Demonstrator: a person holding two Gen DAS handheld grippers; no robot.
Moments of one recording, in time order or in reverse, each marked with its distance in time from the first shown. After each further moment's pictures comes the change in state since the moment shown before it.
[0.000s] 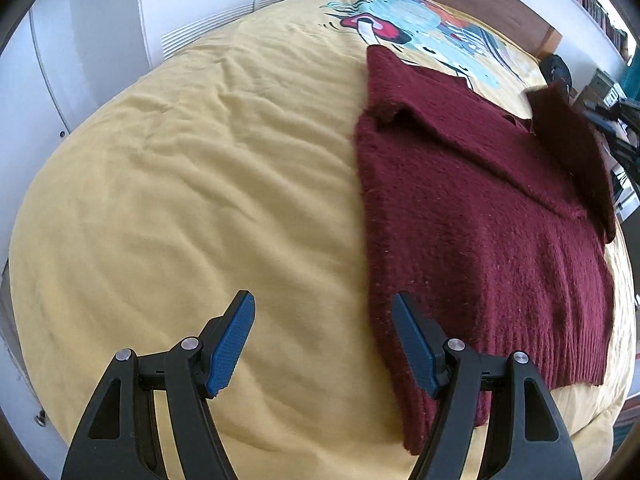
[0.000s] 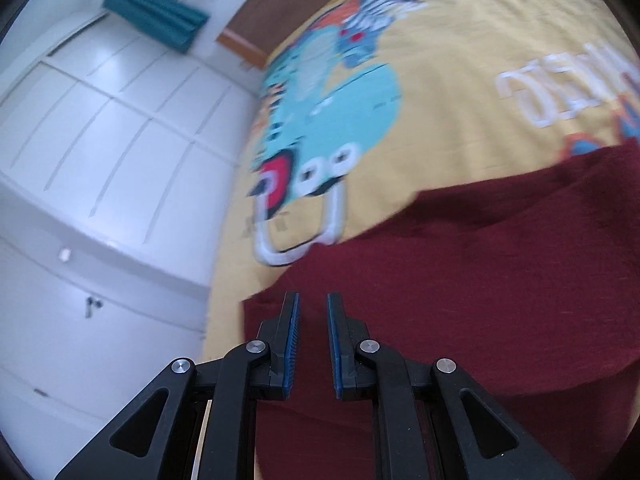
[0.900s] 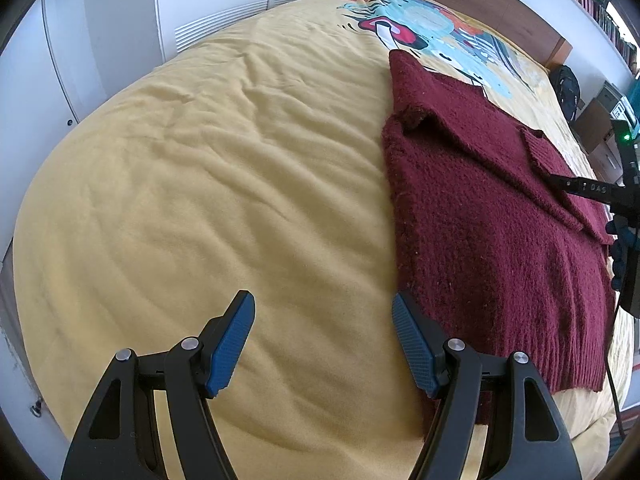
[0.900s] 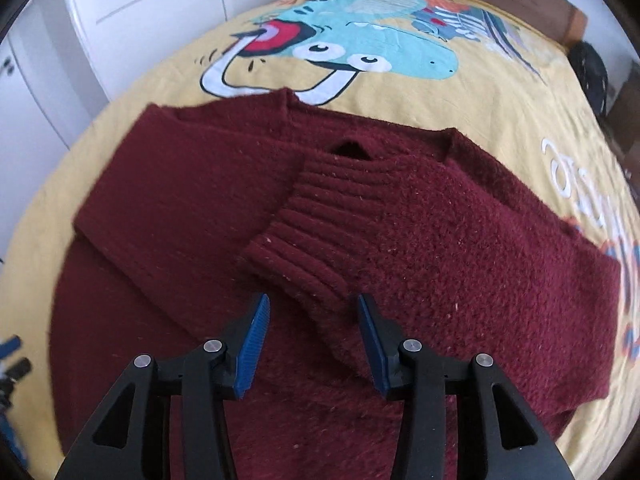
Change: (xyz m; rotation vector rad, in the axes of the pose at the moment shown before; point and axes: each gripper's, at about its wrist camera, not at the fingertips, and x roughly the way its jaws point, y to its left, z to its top) left arm -0.001 0.016 0.003 -0.035 0.000 0.006; right arm 0.084 -0.007 -0.103 -0.680 0.241 -0.585
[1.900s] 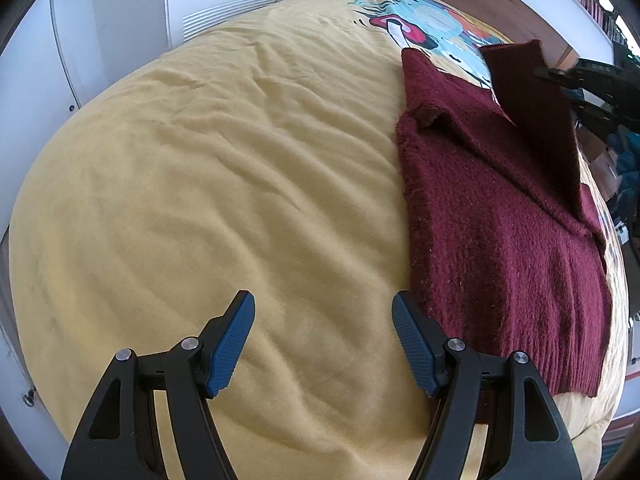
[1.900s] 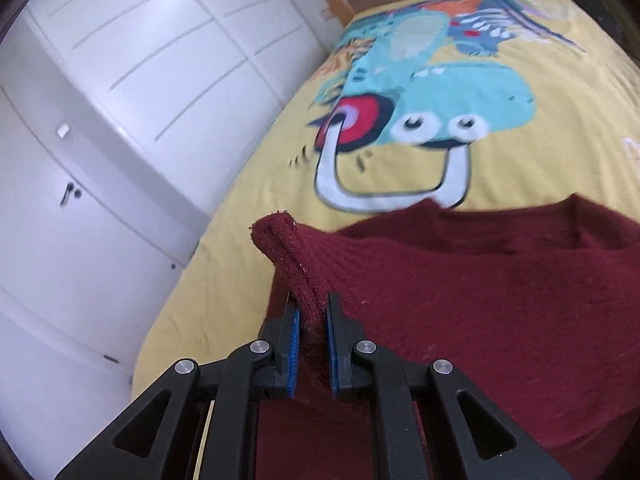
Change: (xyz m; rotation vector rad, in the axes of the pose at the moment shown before) left arm 0.003 0.010 -0.004 -0.040 0.015 -0.012; right arm -0.013 0.069 0.095 0.276 -0.180 0.440
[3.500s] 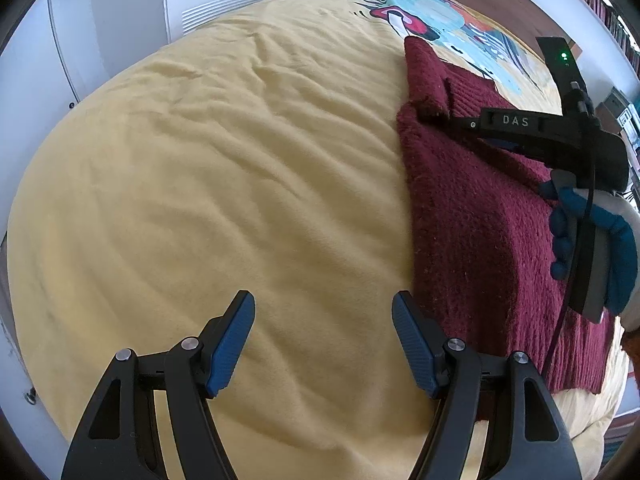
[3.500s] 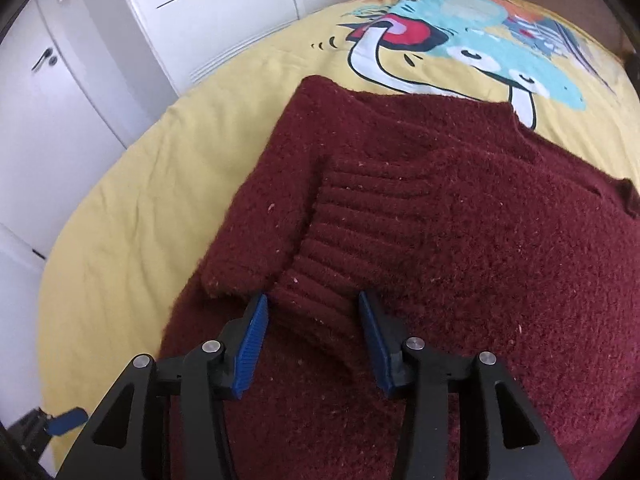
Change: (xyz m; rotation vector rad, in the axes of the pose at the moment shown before) left arm 0.011 0.000 0.002 0.006 0.027 0.011; right arm 0.087 0.038 -0.083 -0.308 0.194 -0.204
